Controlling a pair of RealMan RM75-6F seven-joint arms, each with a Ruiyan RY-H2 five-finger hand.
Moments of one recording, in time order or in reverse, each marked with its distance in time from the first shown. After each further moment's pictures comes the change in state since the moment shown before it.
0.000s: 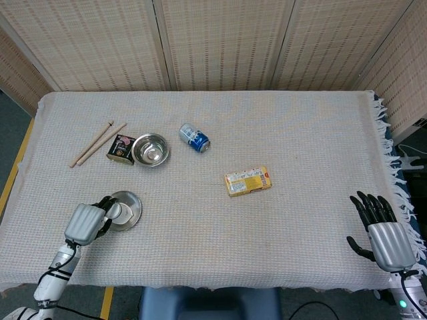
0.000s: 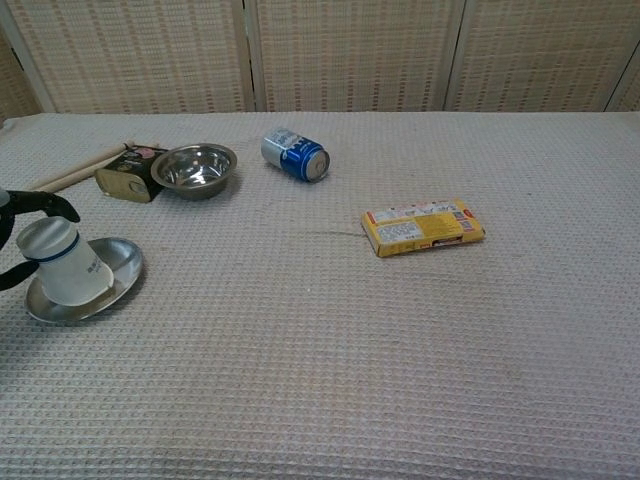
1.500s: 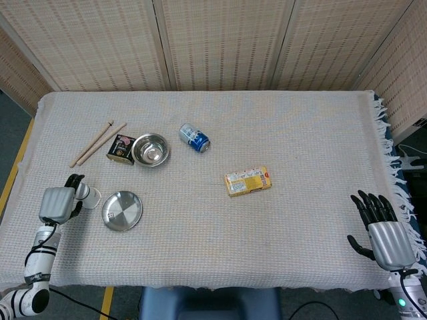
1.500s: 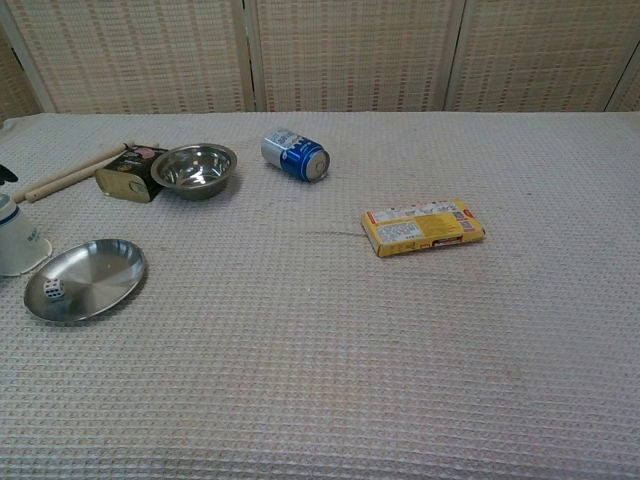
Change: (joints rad) left arm -0.035 0.003 -0.149 0.137 -0.286 -0.181 0.028; right arm 0.000 -0.011 0.009 0.006 0.013 -0.002 -0.015
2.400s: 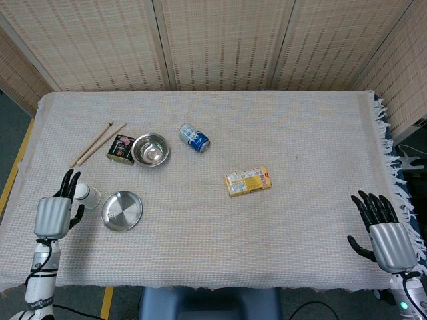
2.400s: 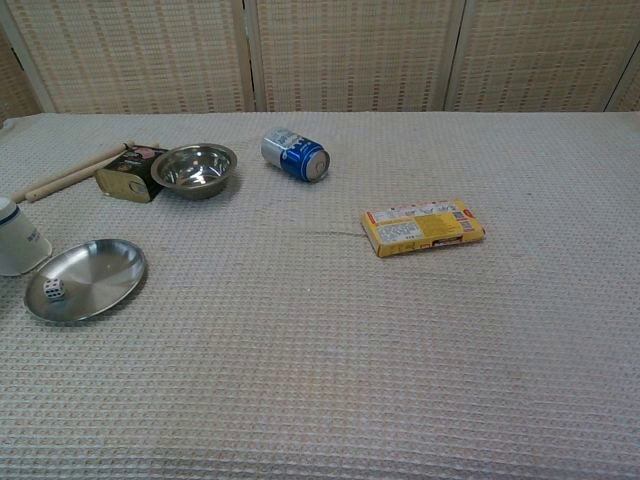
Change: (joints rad) left arm 0.125 -0.022 0.011 -0.126 0.176 0.320 -0.016; right arm -0.012 0.007 -0.007 -0.004 -0.037 0.039 0.019
